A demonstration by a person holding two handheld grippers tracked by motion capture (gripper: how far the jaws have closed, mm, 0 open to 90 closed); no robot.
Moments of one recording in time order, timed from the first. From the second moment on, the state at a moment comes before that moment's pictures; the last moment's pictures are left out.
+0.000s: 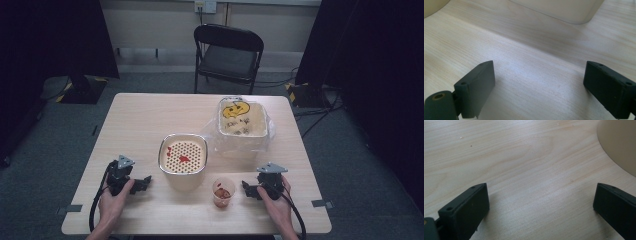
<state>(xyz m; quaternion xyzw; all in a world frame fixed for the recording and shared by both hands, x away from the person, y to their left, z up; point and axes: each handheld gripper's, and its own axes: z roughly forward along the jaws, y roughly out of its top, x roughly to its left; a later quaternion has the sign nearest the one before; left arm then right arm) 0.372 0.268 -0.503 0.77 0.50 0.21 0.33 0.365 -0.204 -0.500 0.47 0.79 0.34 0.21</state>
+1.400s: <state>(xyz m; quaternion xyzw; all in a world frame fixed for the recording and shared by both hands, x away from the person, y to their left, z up) 0.372 0.268 -0.503 0.77 0.50 0.21 0.33 0.318 -0.175 -0.482 0.38 0.84 0.37 0.09</state>
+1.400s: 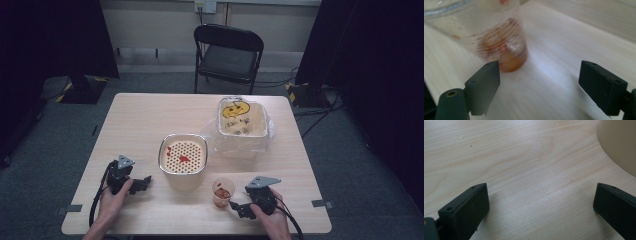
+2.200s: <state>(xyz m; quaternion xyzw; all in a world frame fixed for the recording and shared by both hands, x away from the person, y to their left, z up) 0.372 0.269 -0.503 0.78 0.50 0.21 0.33 0.327 -0.128 -0.473 0.32 0.85 0.42 0.09</state>
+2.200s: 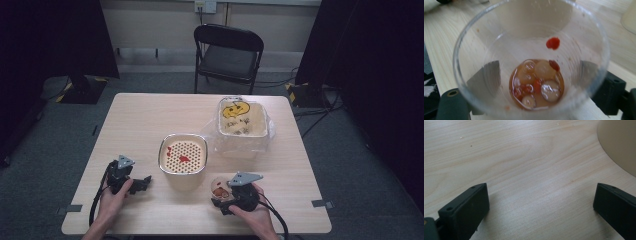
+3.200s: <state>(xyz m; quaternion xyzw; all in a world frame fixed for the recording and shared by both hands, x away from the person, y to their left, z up) 0.372 0.269 -0.503 0.78 0.50 0.21 0.33 0.338 -0.134 -0.439 0.32 0.83 0.44 0.12</state>
